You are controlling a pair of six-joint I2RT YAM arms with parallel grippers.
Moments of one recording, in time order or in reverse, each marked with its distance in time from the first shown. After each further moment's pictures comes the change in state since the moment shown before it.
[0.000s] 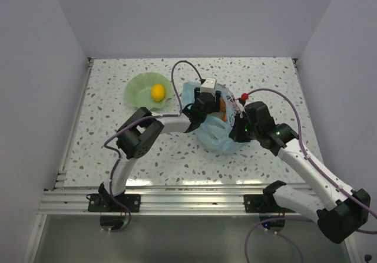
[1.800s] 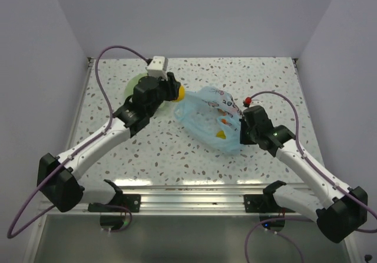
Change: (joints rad) left arm 0.124 -0.870 -0.290 -0.426 0.173 0.017; right arm -0.012 0.015 -0.058 -0.032 0.236 -0.034
